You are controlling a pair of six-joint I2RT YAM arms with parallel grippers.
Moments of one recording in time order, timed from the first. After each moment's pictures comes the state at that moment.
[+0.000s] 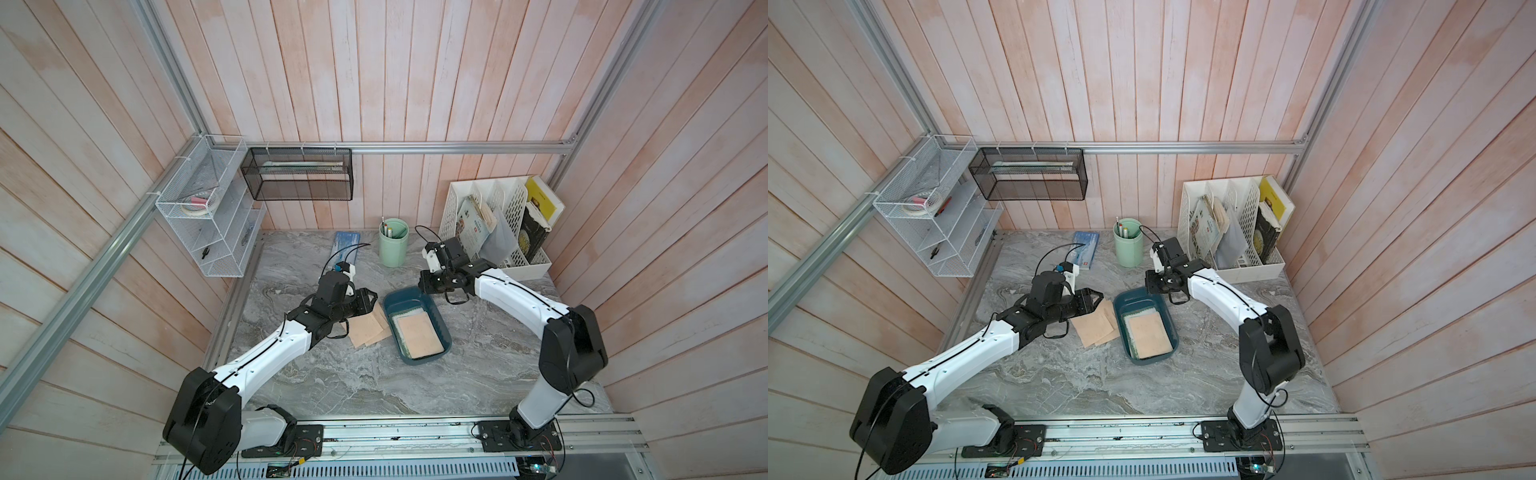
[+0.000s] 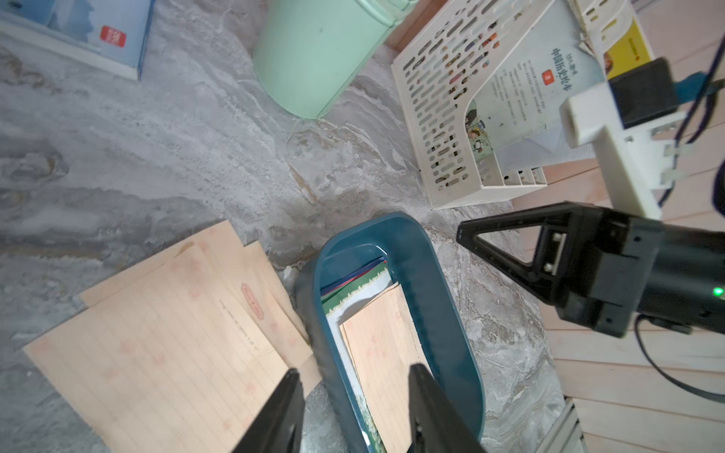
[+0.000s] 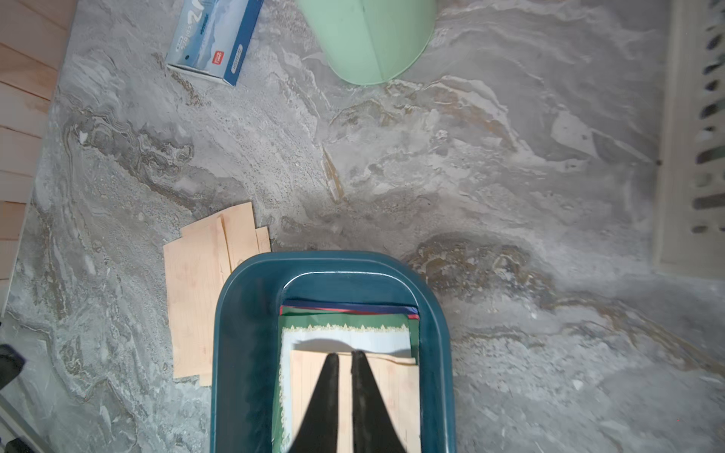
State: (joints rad) left arm -0.51 1.29 0.82 -0.15 0.19 -0.67; right arm 0.52 1.76 1.37 -0.57 -0.19 0.34
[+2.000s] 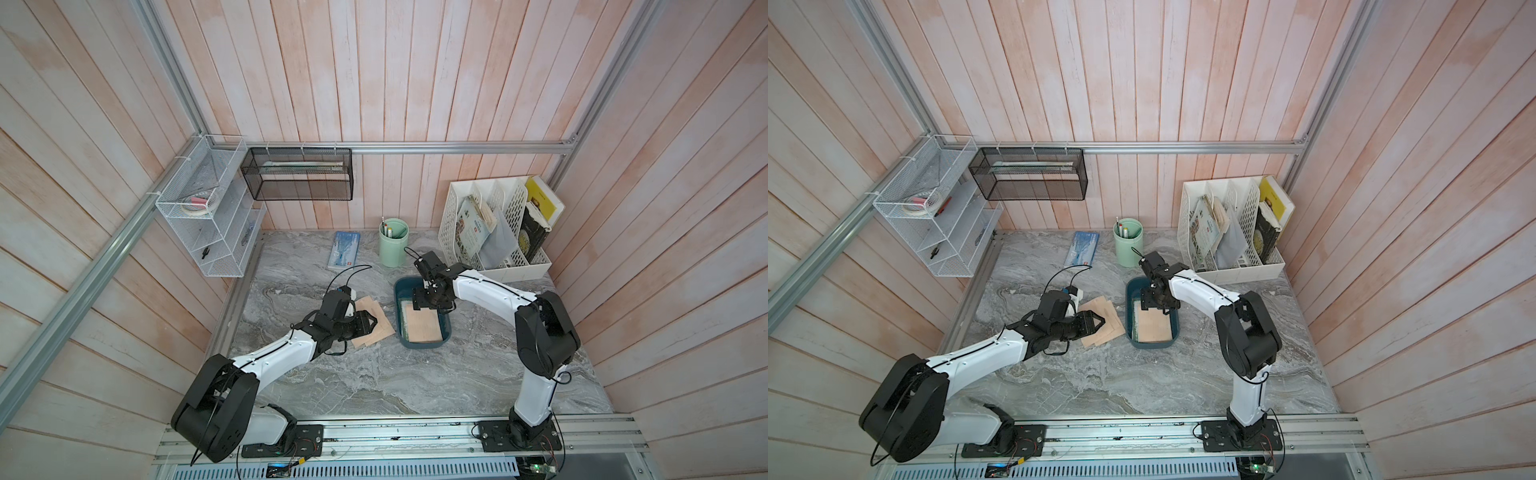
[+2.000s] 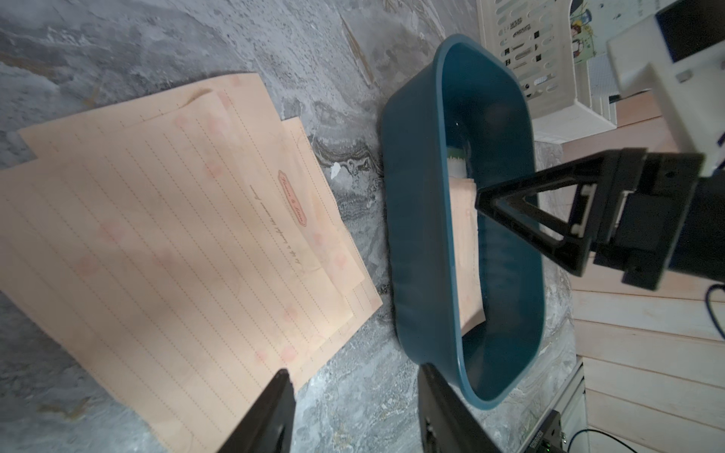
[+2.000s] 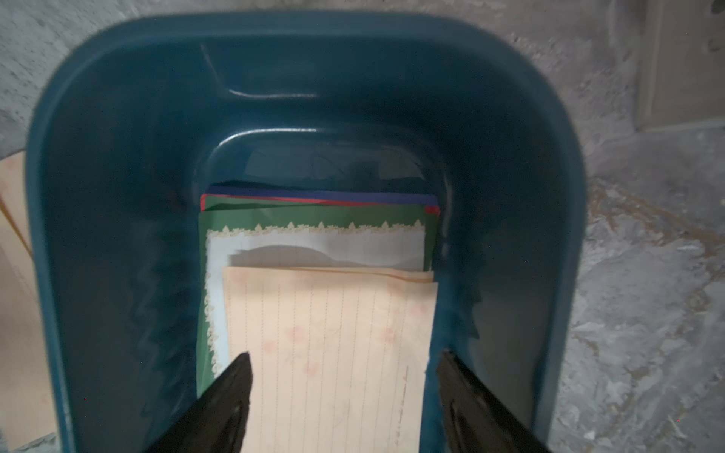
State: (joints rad) left arm -0.51 1.37 0.65 -0.05 0.31 -0.71; right arm 0.62 1.87 1.37 -0.75 0.08 0.52
